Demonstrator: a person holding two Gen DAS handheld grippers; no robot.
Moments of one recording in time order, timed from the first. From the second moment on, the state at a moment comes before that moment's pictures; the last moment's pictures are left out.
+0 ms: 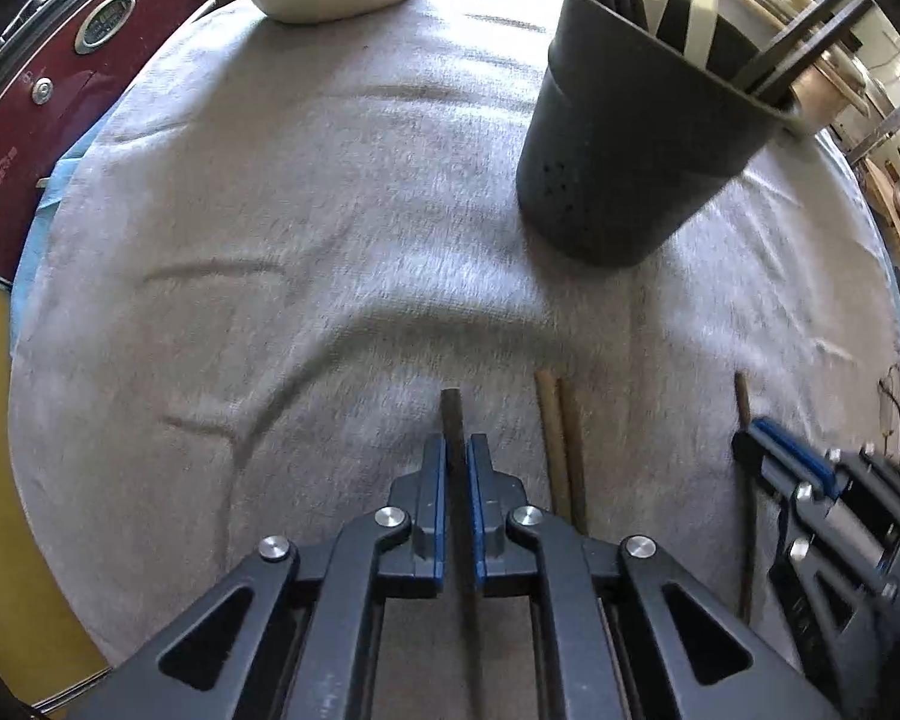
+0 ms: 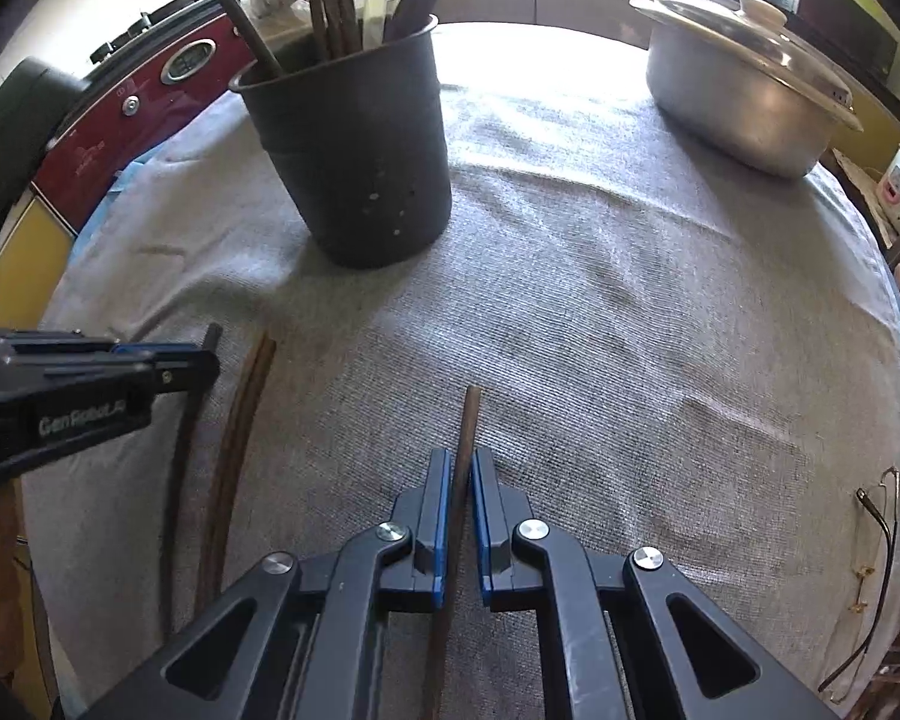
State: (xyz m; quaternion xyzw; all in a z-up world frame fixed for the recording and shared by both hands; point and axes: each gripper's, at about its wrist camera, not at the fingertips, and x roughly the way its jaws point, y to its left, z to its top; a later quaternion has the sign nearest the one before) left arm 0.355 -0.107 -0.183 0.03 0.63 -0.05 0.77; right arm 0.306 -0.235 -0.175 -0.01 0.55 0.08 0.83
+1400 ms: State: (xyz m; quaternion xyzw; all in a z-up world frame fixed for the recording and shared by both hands) left arm 0.187 -0.006 0.016 -0.09 0.34 -0.06 0.94; right arm 0.170 -0.248 -0.002 0.09 0.26 0.04 0.96
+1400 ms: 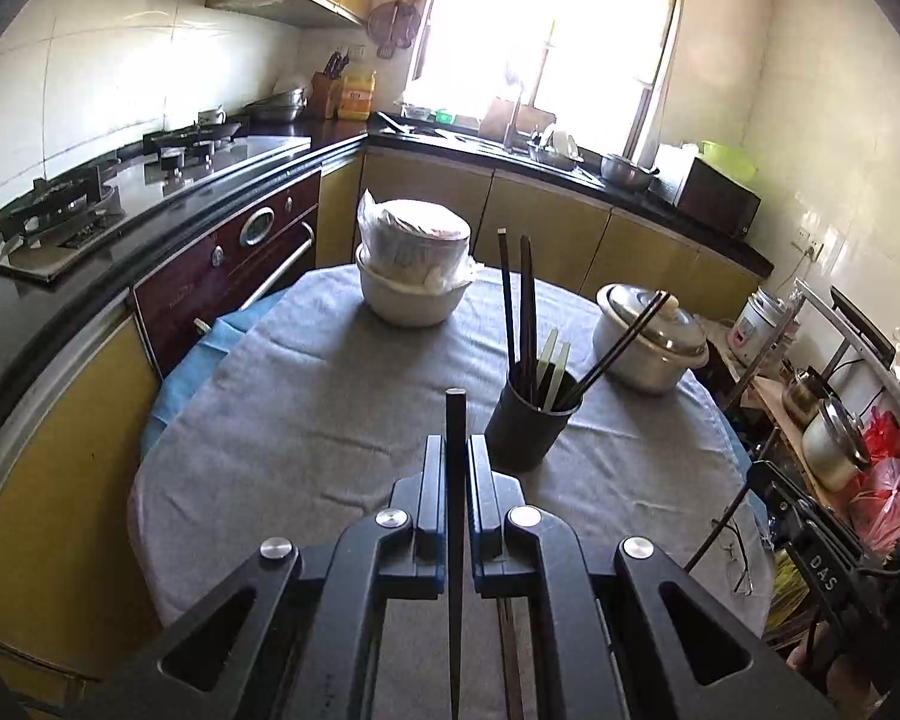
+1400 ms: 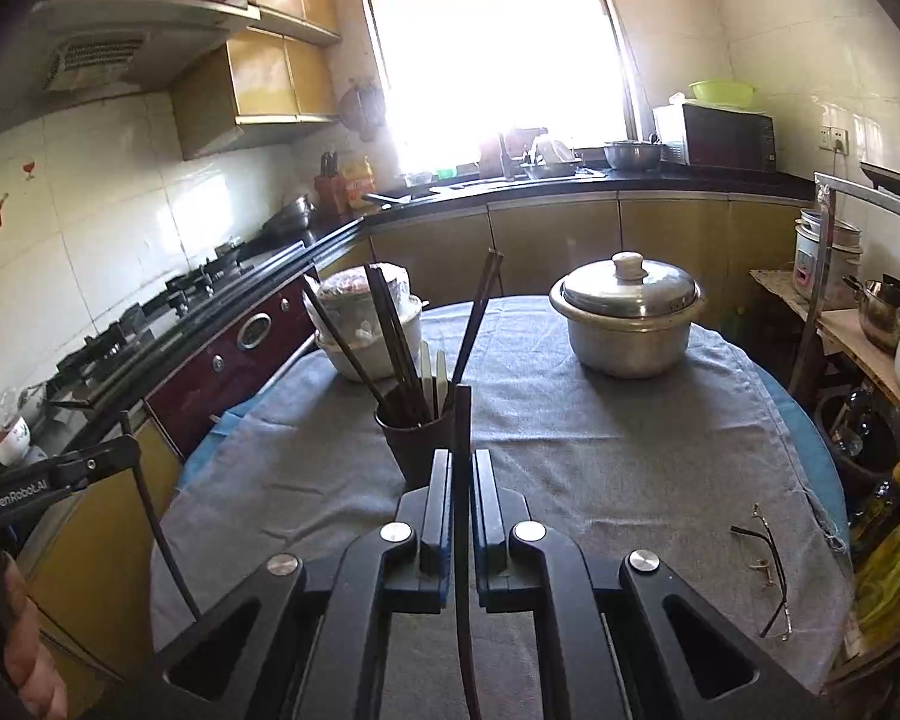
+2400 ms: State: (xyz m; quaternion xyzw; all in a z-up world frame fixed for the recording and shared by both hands) left arm 0.314 -0.037 0.108 -0.13 0.22 -0.07 0.96; right arm 0.261 -0.259 0.093 0.15 0.15 0.07 0.98
